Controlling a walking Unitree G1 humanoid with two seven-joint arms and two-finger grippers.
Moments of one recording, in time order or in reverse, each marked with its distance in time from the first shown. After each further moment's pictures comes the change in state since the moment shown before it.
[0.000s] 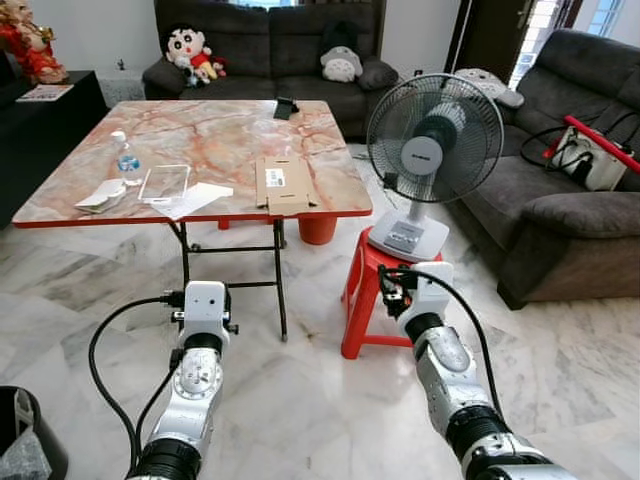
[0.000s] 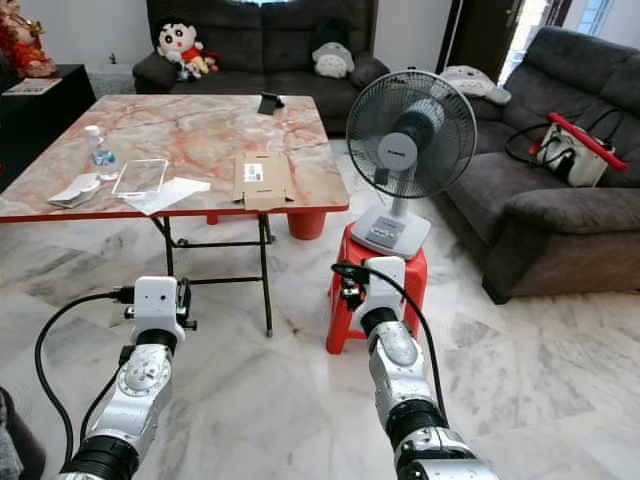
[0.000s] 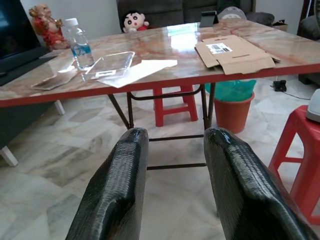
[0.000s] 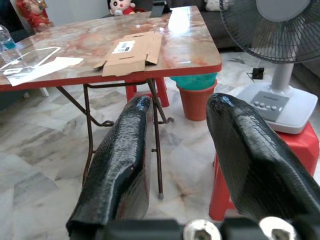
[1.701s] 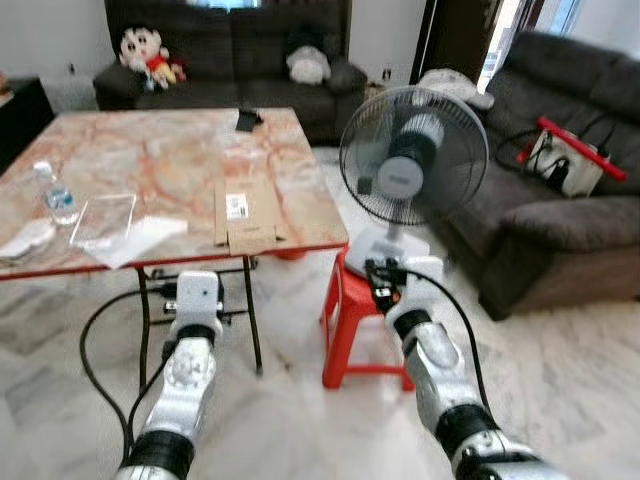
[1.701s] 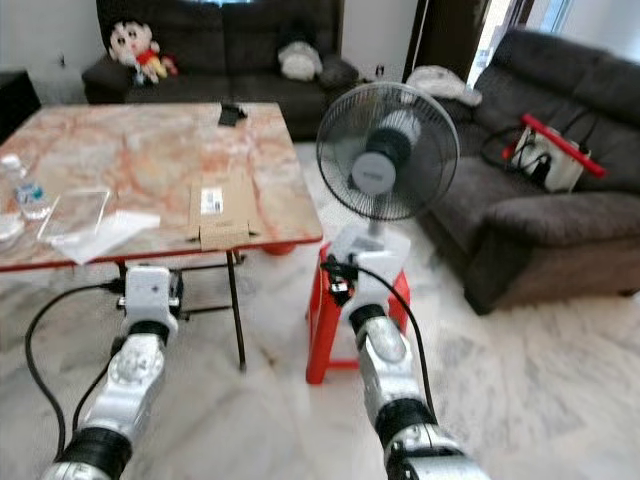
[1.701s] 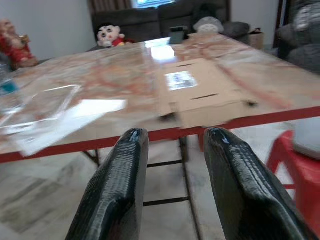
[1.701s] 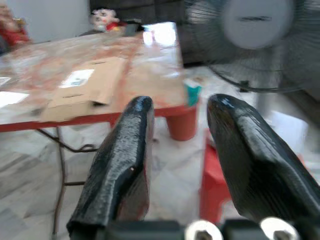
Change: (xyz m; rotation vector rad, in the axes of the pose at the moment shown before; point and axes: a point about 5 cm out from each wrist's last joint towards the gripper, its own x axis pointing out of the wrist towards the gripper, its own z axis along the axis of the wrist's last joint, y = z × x) left arm 0.009 0.001 0.013 -0.011 -0.036 0.005; right arm 0.002 0.007 0.006 -0.017 -0.039 0.032
